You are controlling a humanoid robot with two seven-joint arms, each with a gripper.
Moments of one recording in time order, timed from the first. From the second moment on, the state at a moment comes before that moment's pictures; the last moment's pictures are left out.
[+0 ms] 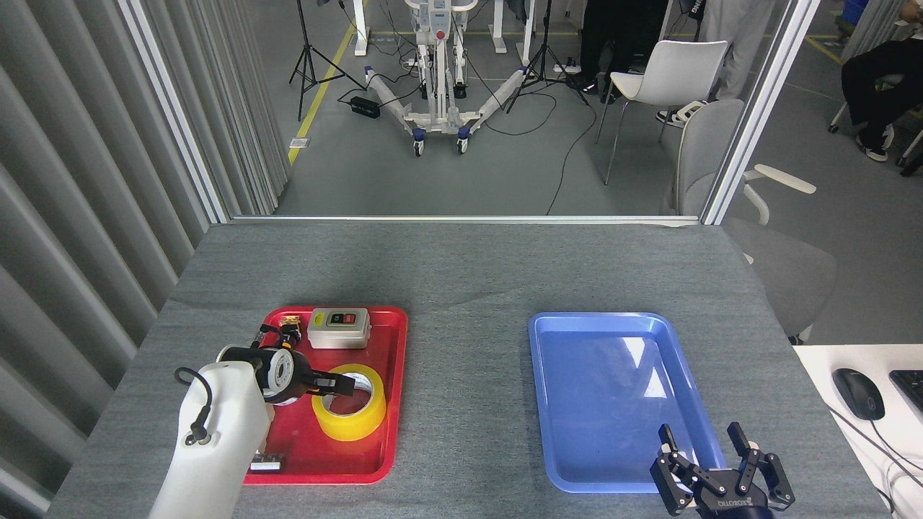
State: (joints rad) left arm -0.67 0.09 -0.05 -0.85 -1.37 -0.18 -1.01; right arm 0.18 -0.08 -0.13 -1.60 1.37 -0.19 -0.09
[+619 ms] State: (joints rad) left arm -0.74 0.11 -0.07 -0.72 -1.33 -0.19 -1.01; right arm 0.18 -0.08 -0.13 -1.60 1.37 -0.18 -0.10
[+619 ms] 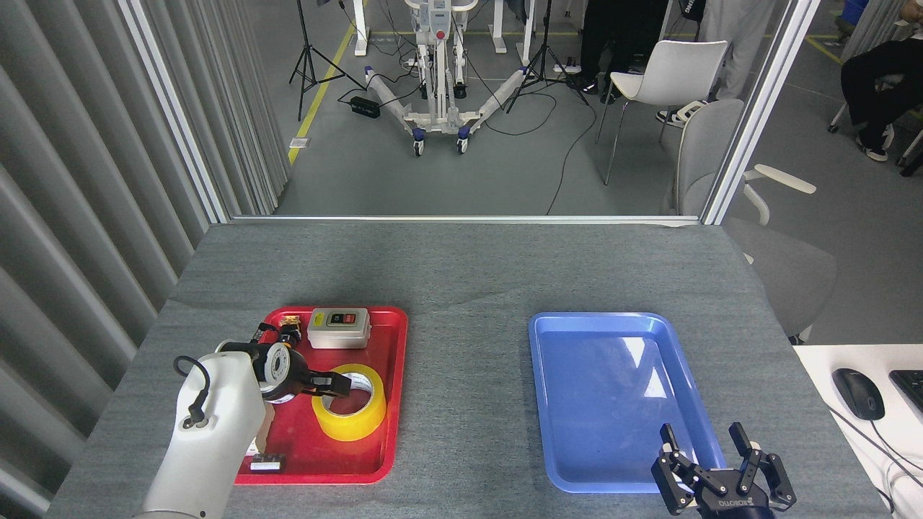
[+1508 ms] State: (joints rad) left arm -0.74 0.10 -0.09 -0.71 -1.33 -0.19 -0.97; right arm 0.18 -0.09 -0.13 -1.60 1.37 -0.17 -0.10
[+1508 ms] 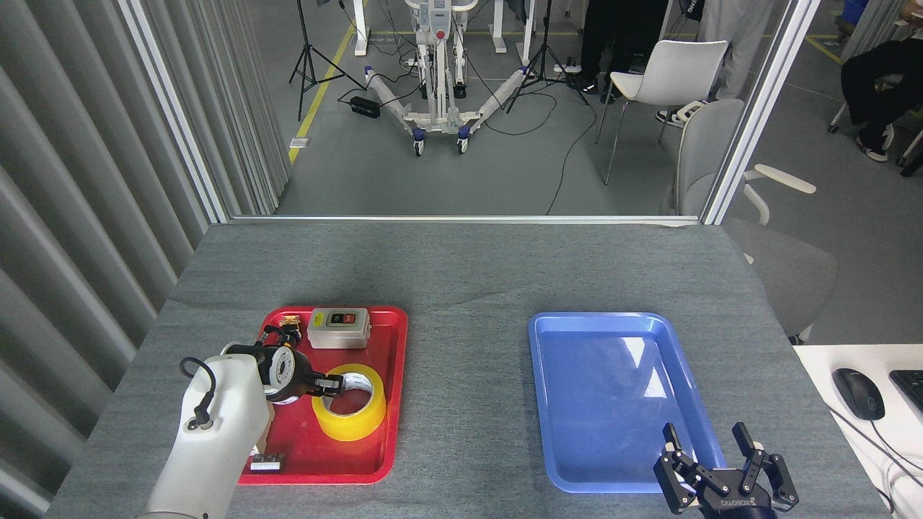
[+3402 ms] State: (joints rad) left arm -0.66 0.17 0.01 -0.75 -1.09 -0.49 -0.76; right arm 0.04 -0.09 -0.13 -1.58 1.36 -0.17 -0.09
